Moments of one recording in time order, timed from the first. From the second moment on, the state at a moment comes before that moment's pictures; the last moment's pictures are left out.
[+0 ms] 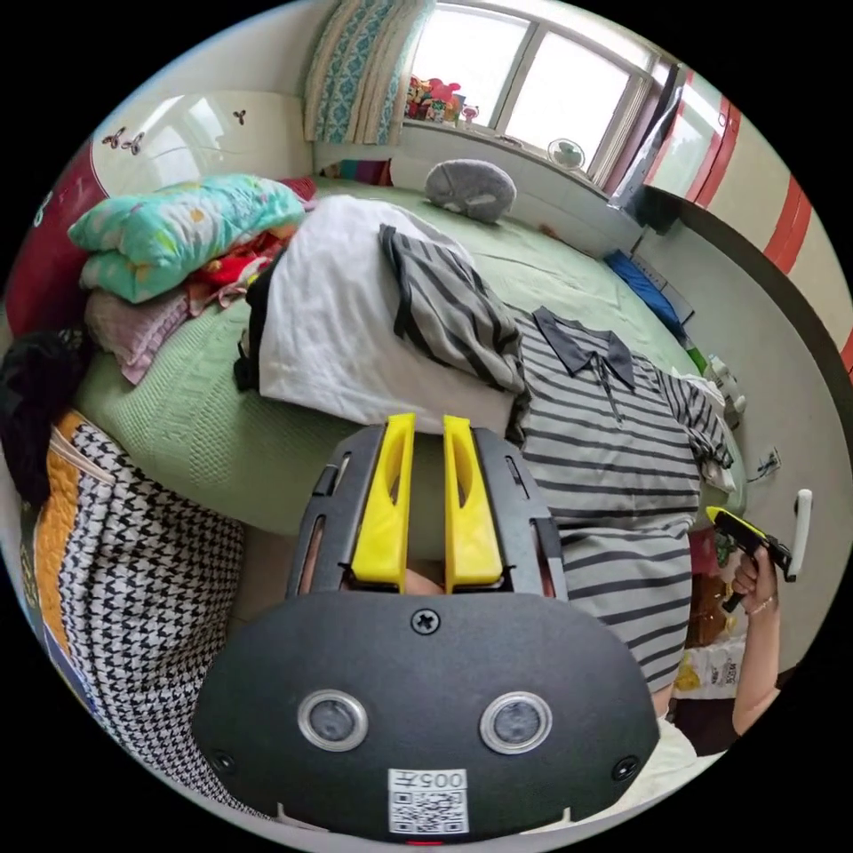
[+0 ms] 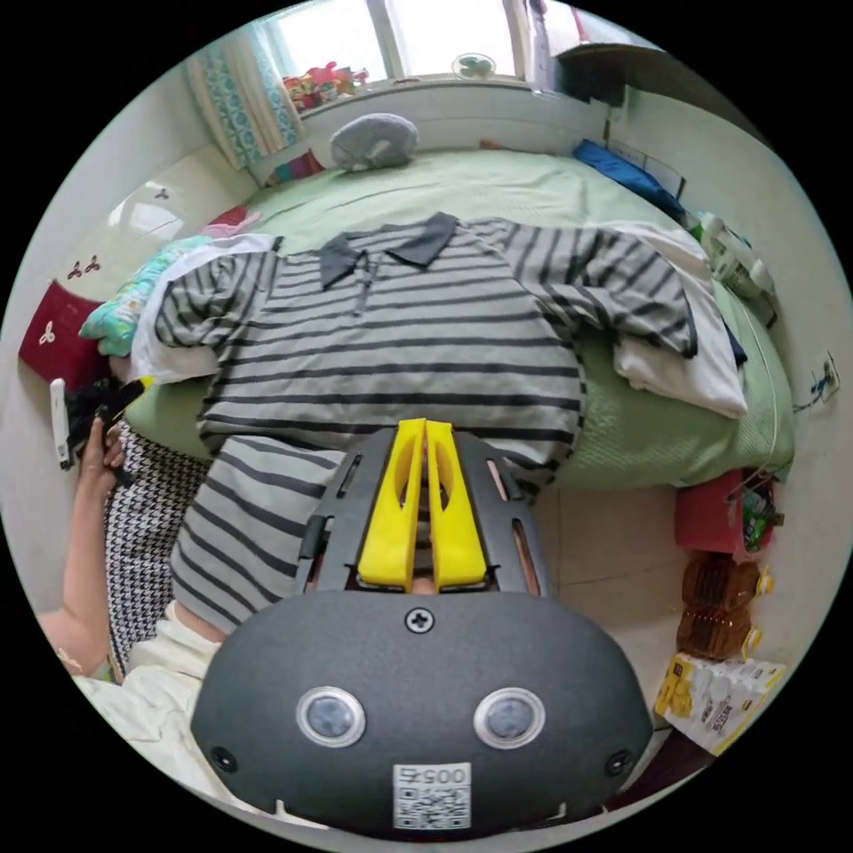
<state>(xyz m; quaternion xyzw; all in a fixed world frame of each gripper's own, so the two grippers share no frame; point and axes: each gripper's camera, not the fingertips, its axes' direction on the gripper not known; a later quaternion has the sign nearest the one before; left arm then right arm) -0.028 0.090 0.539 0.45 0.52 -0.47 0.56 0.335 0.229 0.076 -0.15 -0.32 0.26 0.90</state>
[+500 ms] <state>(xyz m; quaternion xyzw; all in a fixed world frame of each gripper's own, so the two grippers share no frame) -0.109 0.055 0.516 0.43 0.51 -0.45 0.60 0.219 0.173 0.028 -0.14 -0.39 0.16 0.90</state>
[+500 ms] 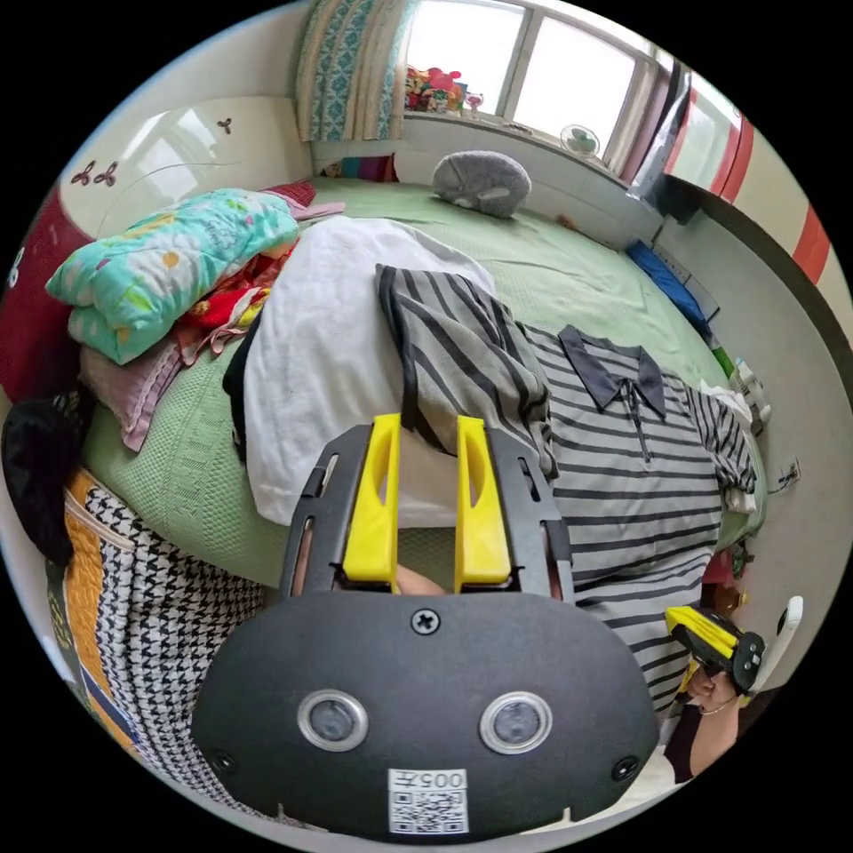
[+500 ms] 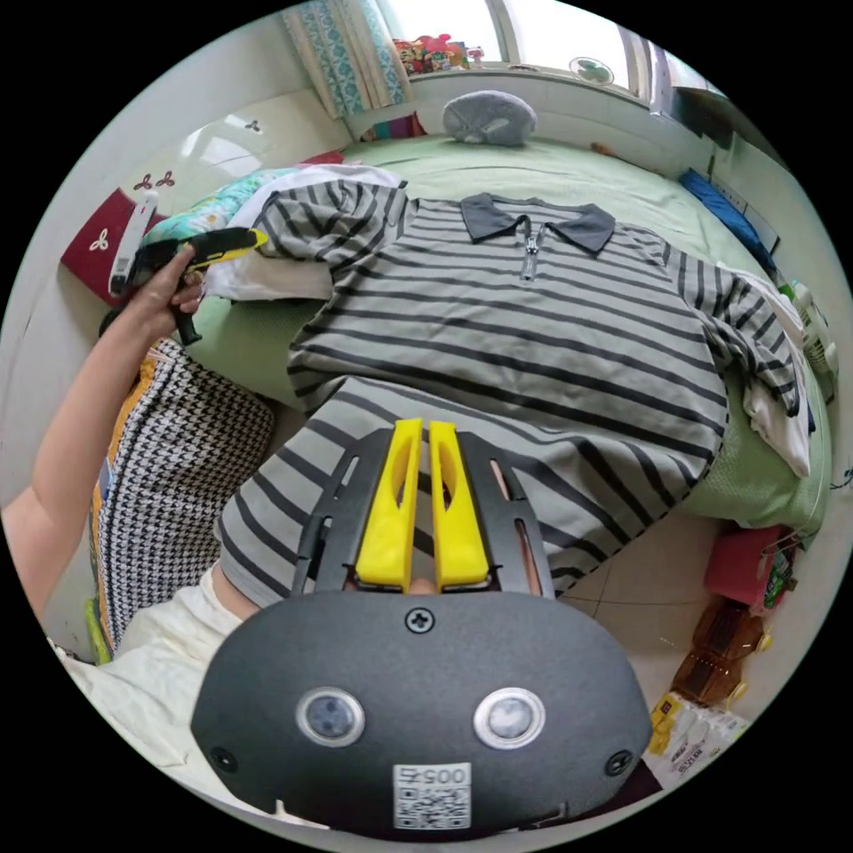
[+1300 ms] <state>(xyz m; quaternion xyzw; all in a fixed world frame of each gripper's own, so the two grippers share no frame) -0.120 0.079 0.476 0.45 0.48 -0.45 0.61 0.236 0.176 0.061 -0.12 -0.43 0.18 0.88</state>
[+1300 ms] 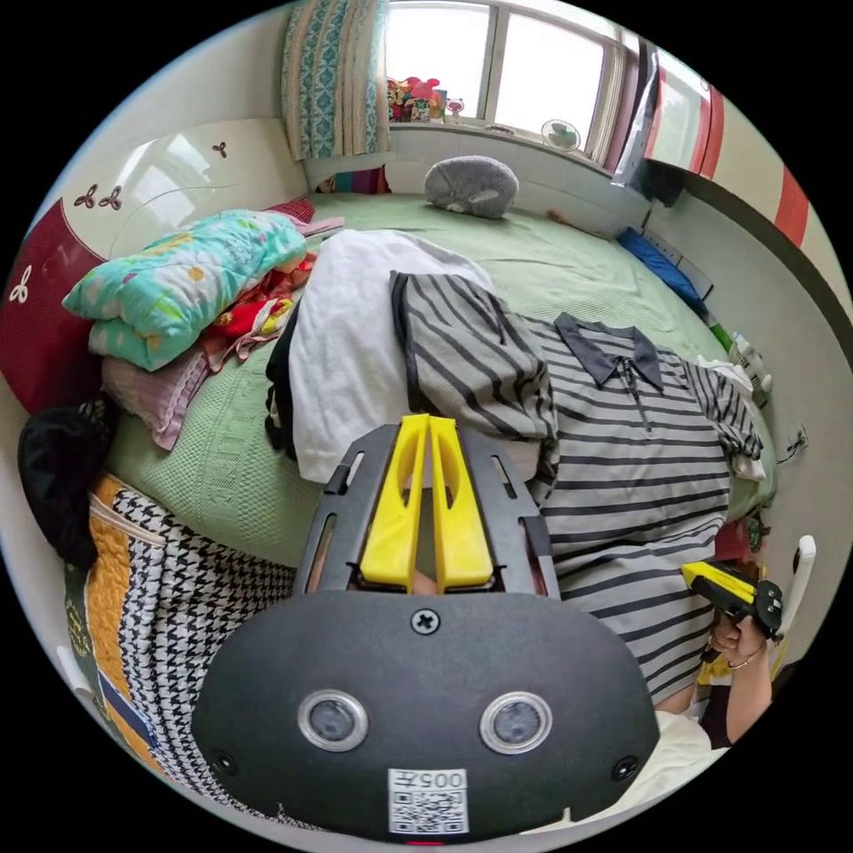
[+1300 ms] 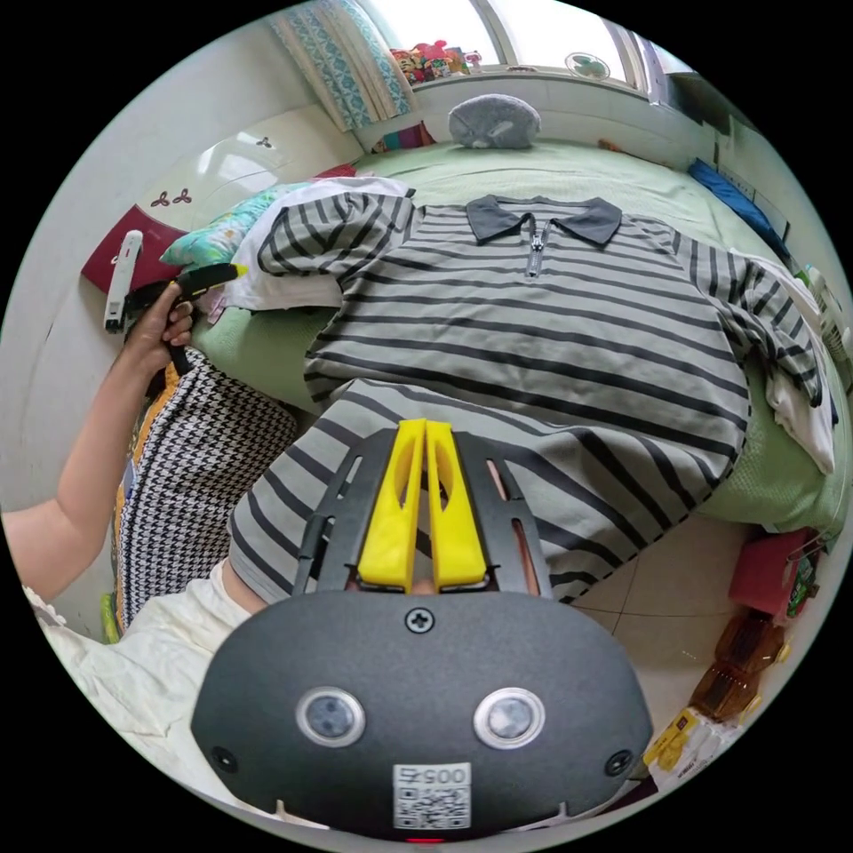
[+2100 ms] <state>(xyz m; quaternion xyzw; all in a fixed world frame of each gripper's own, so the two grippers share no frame) -0.265 -0.064 0.405 0.39 0.39 -0.50 0.67 0.230 0.166 0.109 -0.12 -0.44 0.19 0.87</state>
